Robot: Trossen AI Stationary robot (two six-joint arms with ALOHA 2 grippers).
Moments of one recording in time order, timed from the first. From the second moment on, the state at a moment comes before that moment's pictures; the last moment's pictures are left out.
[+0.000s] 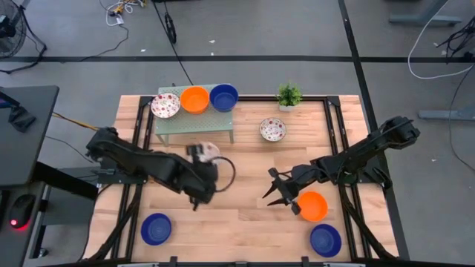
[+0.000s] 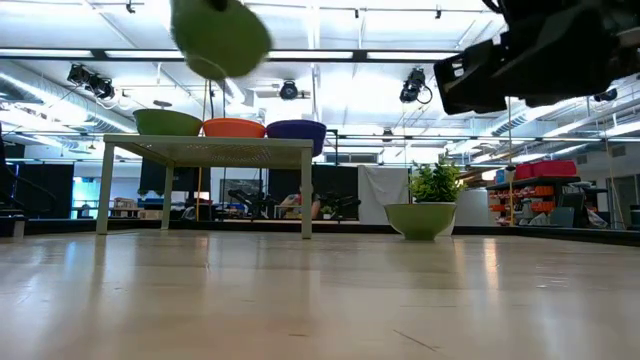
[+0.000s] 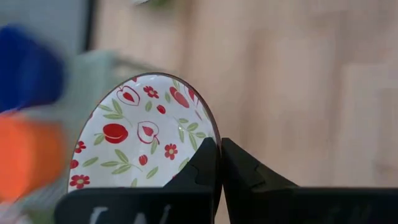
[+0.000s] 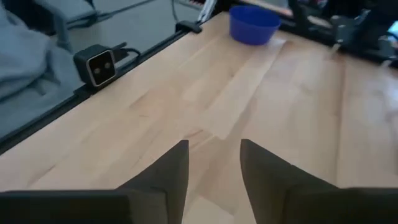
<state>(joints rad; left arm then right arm) -0.42 1.68 1.78 -1.43 -0.55 -0.41 0.34 1.39 0.50 0.47 -0.14 -0.19</state>
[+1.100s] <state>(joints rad) 0.23 1.13 1.24 -1.16 -0.73 -0.28 0.33 1.39 0.48 0.54 -0.14 -0.19</state>
